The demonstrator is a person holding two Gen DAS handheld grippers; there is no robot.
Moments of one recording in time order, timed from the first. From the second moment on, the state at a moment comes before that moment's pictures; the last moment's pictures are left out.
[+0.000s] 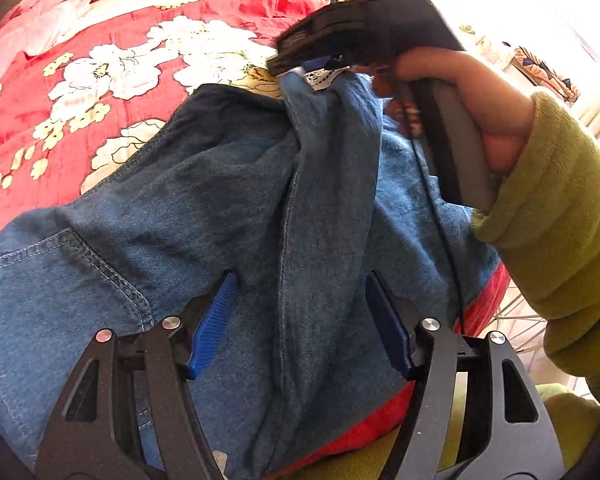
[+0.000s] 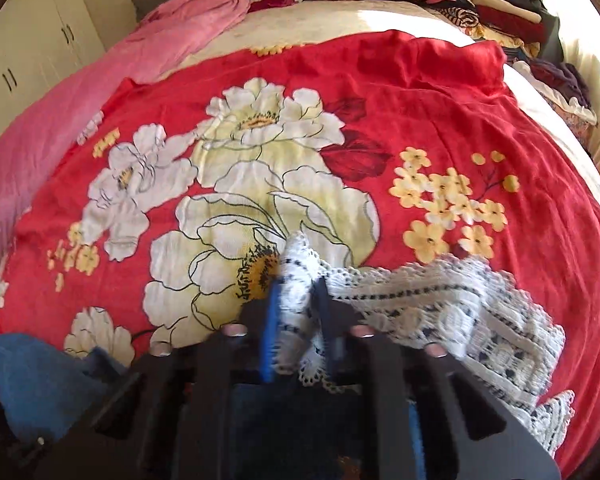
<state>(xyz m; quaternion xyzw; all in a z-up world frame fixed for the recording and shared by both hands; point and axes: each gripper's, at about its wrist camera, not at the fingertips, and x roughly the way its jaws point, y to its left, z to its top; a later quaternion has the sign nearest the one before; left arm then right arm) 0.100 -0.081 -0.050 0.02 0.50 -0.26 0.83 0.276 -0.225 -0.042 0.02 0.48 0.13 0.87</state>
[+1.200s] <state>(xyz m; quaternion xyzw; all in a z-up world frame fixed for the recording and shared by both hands) 0.044 -0.080 -0.029 0.10 0.44 -0.26 0.85 0.040 -0.405 -0.024 0.21 0.50 0.04 0.84</state>
